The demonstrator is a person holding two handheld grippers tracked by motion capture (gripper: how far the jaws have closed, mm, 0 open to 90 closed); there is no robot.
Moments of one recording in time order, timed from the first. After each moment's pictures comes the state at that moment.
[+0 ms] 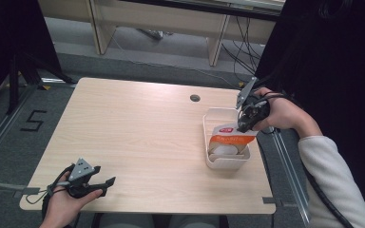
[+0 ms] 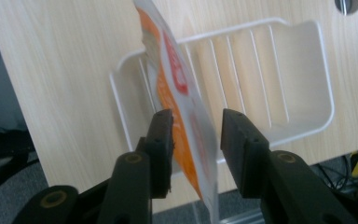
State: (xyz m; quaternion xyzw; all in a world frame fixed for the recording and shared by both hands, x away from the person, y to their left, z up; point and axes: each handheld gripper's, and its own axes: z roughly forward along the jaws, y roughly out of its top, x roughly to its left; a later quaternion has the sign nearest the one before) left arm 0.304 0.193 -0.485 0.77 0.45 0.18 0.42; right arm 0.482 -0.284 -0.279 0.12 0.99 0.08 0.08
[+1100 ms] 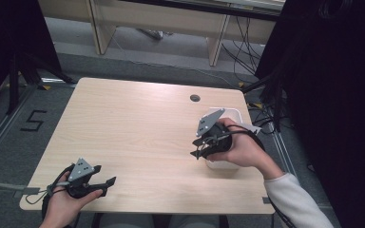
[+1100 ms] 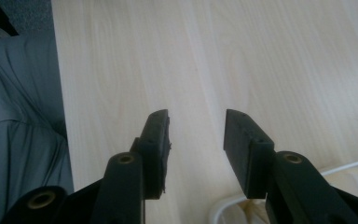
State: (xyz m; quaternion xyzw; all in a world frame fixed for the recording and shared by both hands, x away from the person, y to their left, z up) left arm 0.303 0.193 -0.484 0.76 0.44 0.18 0.43; right arm 0.404 -0.188 -0.335 0.10 0.96 0.25 0.08
